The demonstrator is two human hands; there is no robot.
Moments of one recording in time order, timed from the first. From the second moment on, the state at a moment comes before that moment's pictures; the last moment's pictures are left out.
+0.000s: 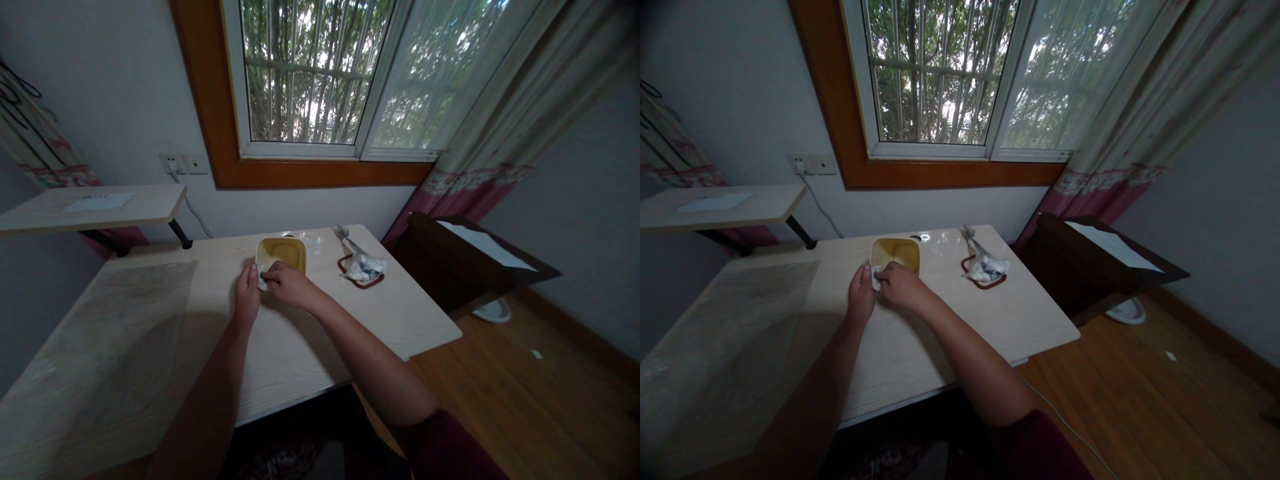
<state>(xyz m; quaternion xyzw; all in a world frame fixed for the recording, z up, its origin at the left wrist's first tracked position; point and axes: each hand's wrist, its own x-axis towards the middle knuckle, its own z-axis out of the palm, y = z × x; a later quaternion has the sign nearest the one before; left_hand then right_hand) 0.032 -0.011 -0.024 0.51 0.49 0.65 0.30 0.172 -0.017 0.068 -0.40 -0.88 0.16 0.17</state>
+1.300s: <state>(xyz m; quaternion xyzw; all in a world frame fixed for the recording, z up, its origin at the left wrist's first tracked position) 0.038 -0.019 -0.020 0.57 0.54 0.59 0.18 0.180 -0.050 0.059 -0.45 -0.89 0.02 0.07</state>
